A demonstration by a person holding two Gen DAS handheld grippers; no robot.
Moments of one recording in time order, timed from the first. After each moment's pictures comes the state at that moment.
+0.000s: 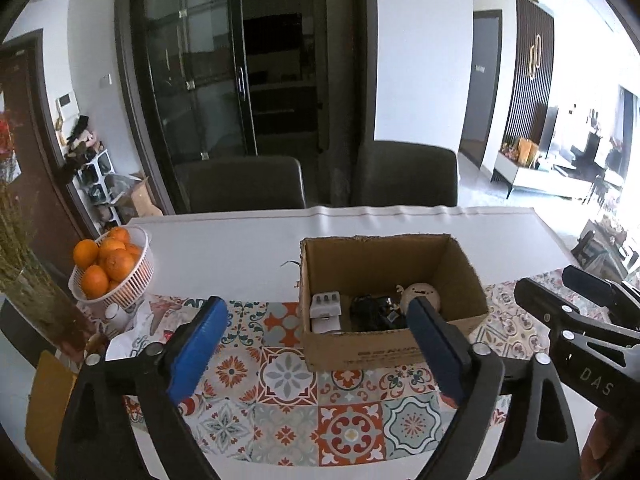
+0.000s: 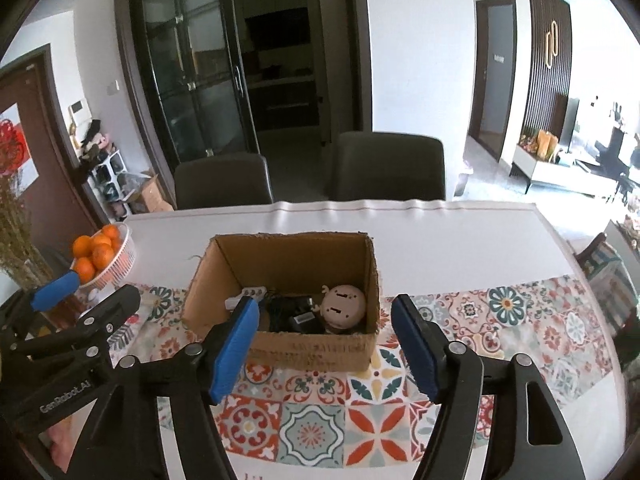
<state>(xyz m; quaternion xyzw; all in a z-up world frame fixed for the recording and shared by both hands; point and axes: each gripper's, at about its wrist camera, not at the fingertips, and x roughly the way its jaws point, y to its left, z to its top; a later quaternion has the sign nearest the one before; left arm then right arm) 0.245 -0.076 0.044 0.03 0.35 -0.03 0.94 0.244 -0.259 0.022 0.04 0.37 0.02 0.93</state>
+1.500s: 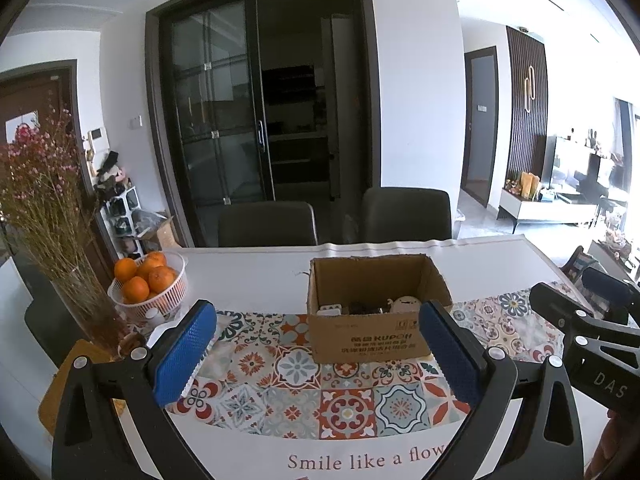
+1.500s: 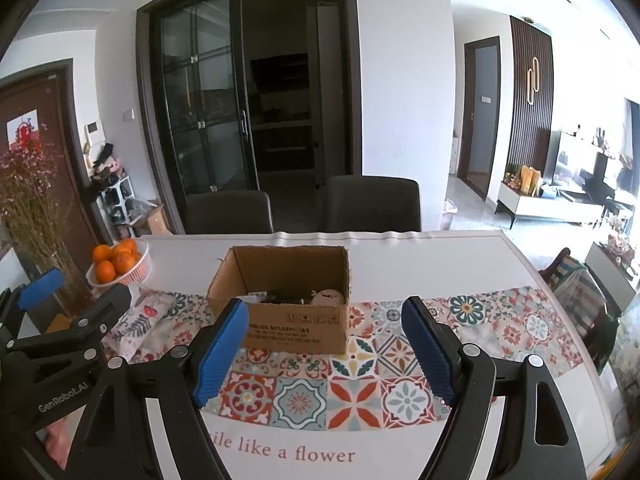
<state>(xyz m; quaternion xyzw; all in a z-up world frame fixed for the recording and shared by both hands) 0.117 -0.088 0.083 0.04 0.25 0.00 0.97 0.119 -0.269 0.065 0.03 0.29 0.01 0.96</state>
